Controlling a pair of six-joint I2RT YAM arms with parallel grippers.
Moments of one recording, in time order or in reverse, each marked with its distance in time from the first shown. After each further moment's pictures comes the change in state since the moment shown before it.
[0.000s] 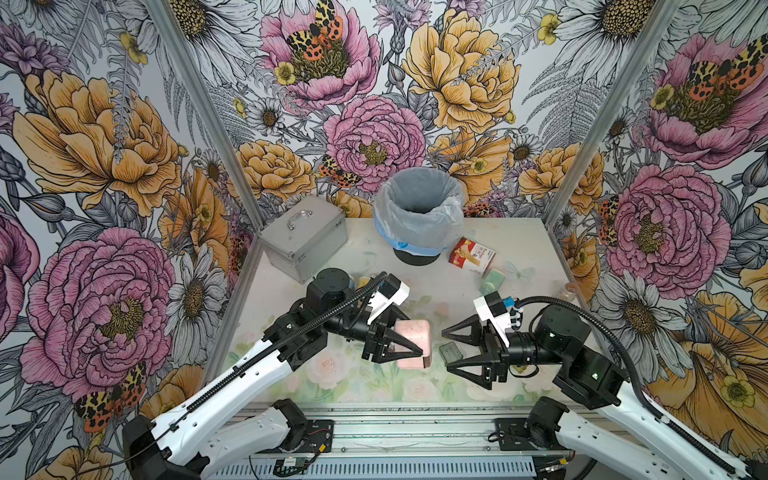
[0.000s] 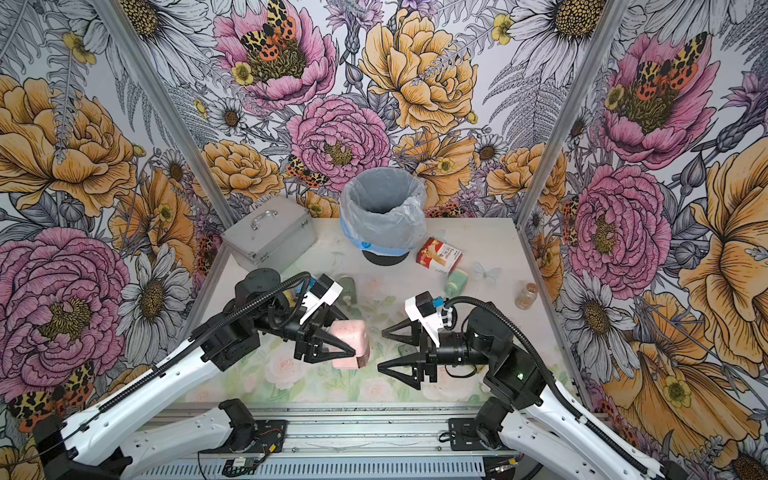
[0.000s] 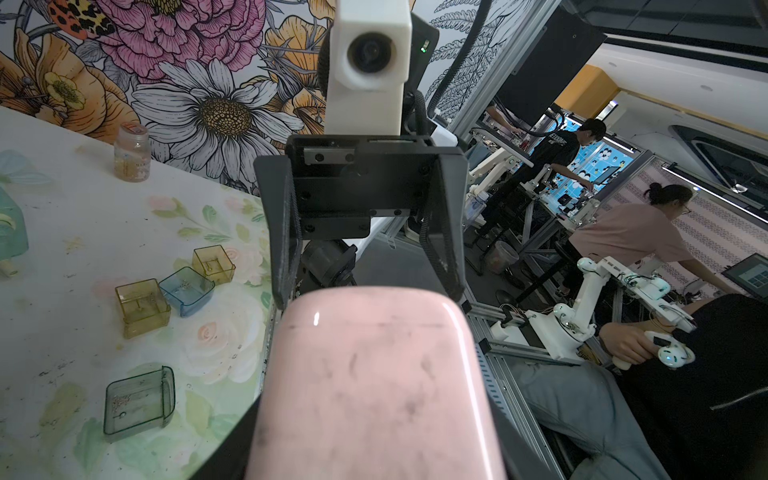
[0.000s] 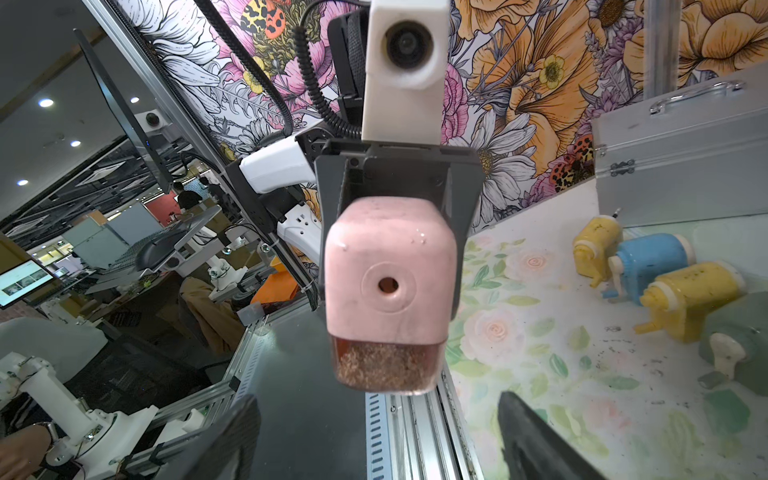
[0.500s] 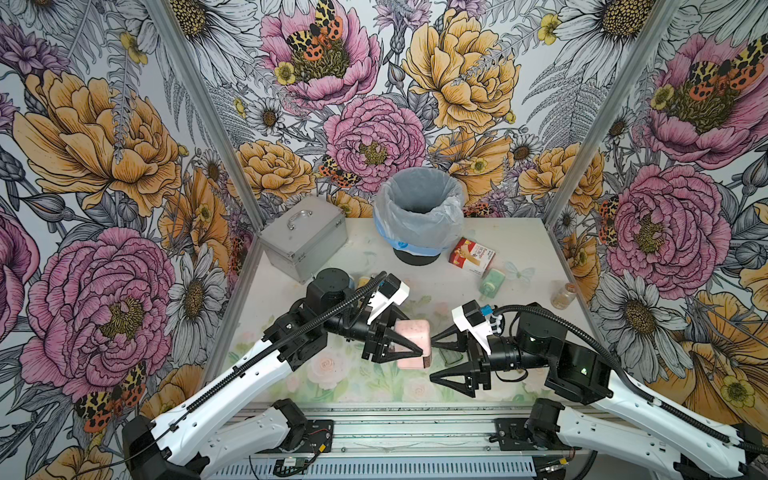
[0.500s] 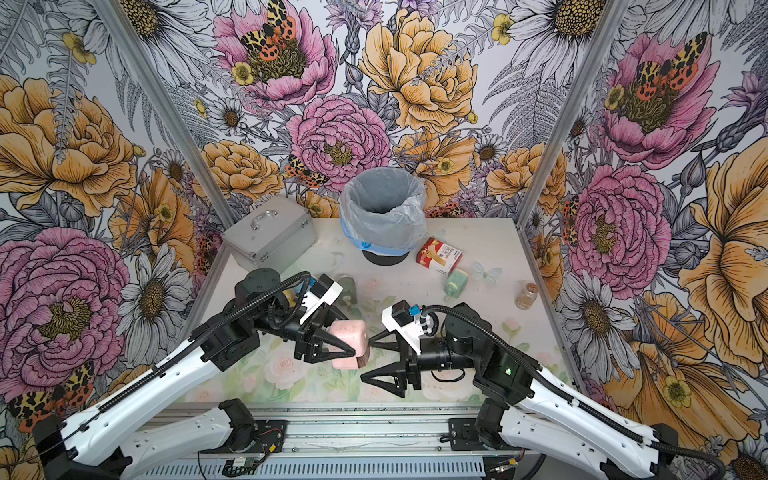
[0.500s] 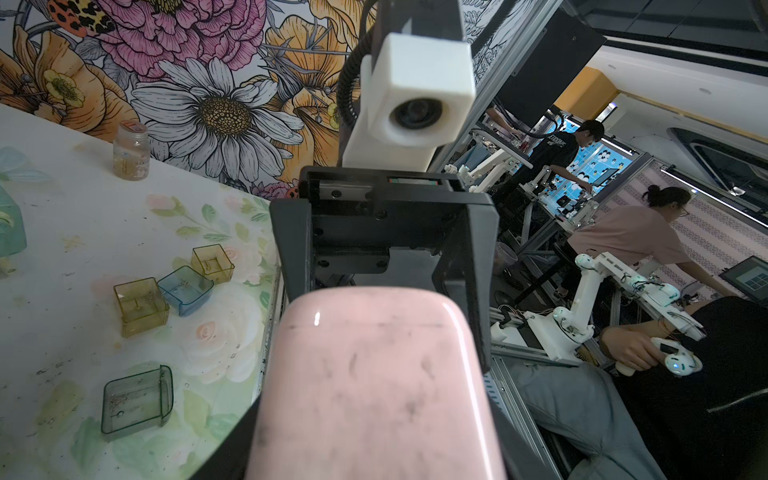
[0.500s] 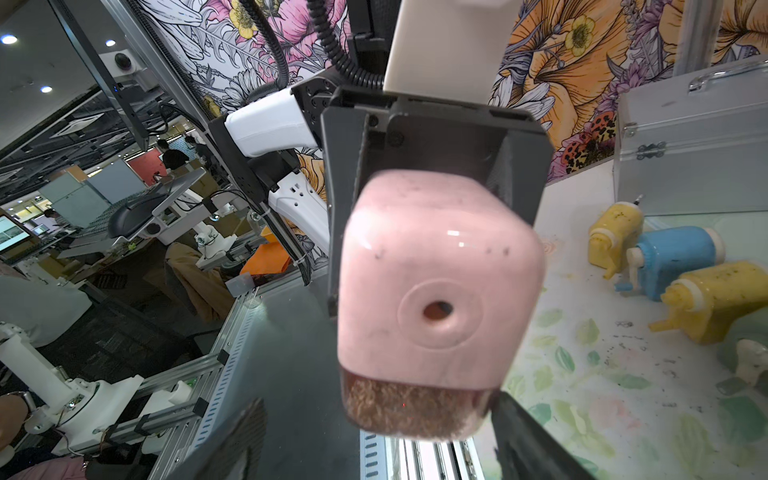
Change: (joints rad) left arm 0.000 0.000 0.000 0.001 -0.001 -0.007; right arm 0.176 0.091 0.069 -0.046 0.170 -0.082
